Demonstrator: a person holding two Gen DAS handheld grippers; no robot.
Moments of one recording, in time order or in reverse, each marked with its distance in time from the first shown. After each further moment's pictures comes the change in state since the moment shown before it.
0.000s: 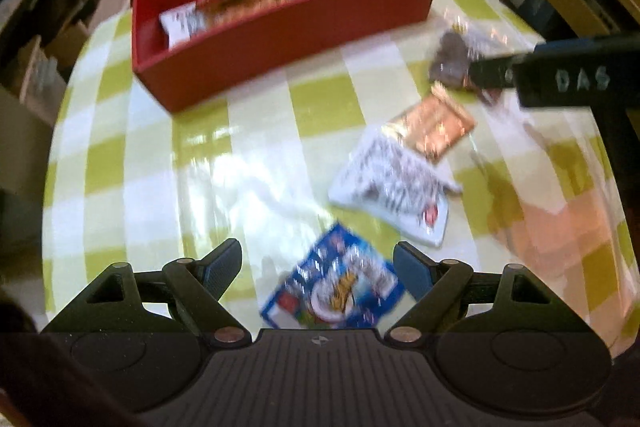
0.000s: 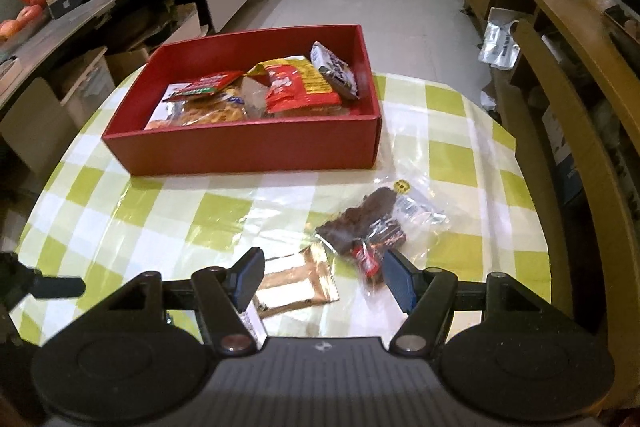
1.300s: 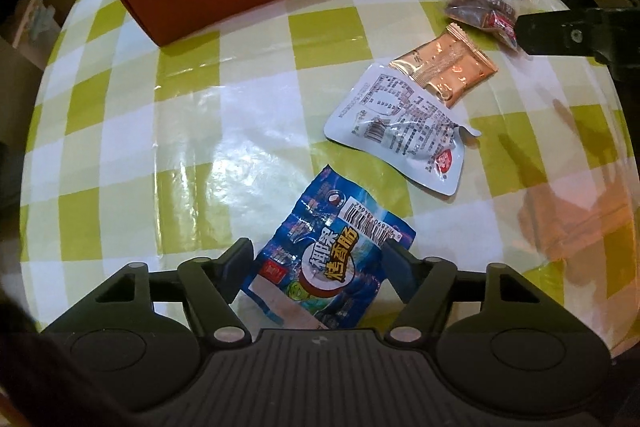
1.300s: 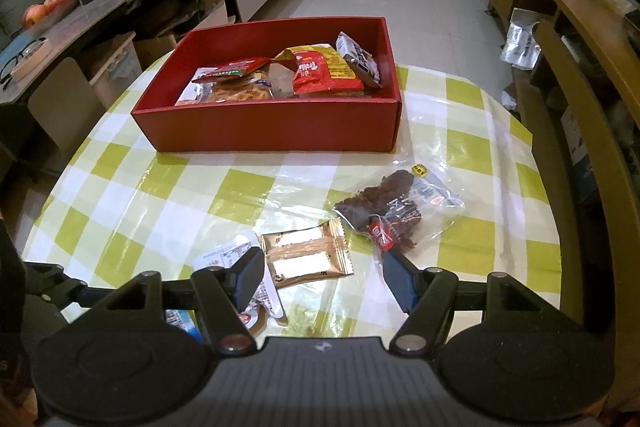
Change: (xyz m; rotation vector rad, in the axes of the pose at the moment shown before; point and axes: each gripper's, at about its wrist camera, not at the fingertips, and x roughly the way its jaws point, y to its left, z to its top) left arm 0.023 0.003 -0.024 -0.032 0.089 0.011; right arm -0.007 -0.001 -0.014 -0.043 0.016 0.061
